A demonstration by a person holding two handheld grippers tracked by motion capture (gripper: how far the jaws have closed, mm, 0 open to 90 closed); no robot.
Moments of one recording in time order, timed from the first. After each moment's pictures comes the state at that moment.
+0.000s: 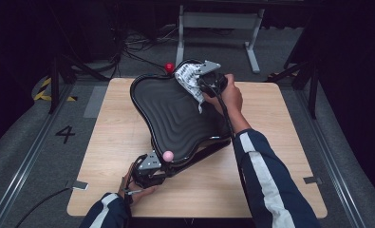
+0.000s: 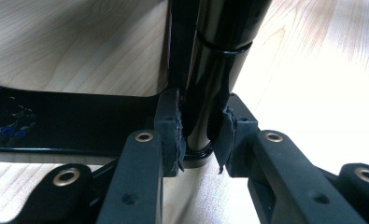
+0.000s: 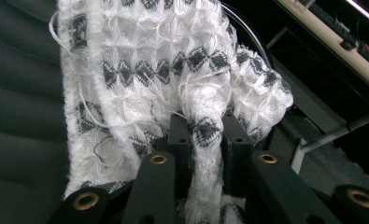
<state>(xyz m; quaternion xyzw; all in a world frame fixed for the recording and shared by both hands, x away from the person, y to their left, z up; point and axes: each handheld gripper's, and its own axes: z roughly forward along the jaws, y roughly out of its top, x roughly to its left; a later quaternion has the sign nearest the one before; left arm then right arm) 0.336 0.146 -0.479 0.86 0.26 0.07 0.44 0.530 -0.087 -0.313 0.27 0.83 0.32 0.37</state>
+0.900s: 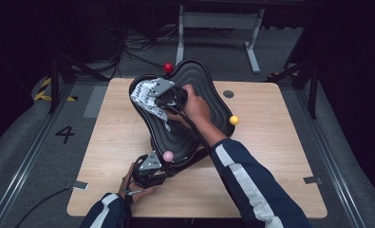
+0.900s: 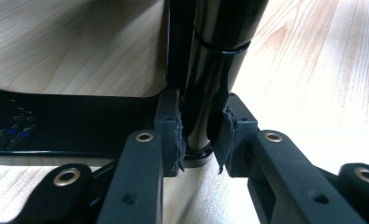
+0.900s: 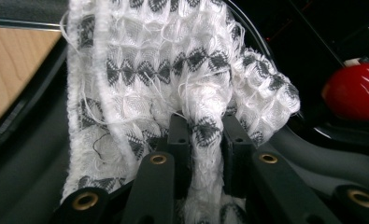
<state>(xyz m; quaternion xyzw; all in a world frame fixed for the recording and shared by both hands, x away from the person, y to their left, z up) 0.335 0.145 -0.479 0.86 0.26 0.08 0.43 0.469 0.020 -0.310 0.12 0.87 0.34 0.33</state>
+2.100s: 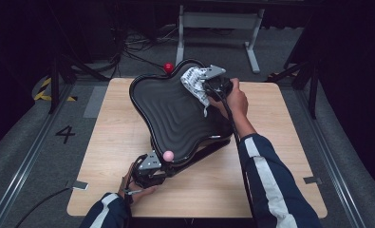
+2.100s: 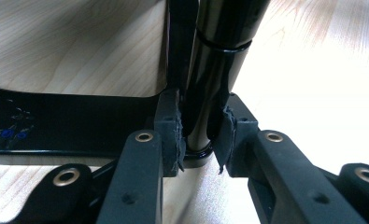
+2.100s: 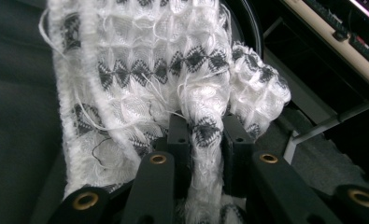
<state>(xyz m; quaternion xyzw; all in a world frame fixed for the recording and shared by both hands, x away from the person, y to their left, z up) 0.336 0.146 -0.478 0.86 0.26 0.07 0.44 0.527 -0.109 -0.324 0.28 0.83 0.31 0.38</state>
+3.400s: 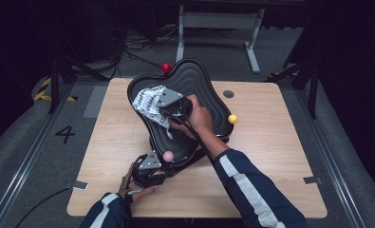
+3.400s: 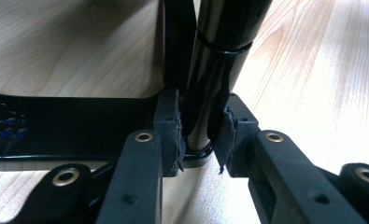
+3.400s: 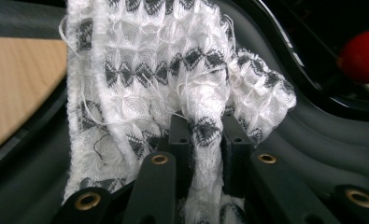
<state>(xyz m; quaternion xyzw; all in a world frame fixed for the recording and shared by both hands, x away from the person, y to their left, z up) 0.336 0.146 -0.478 0.86 0.26 0.07 0.43 0.449 0.006 -0.327 0.13 0.86 0.38 0.33</state>
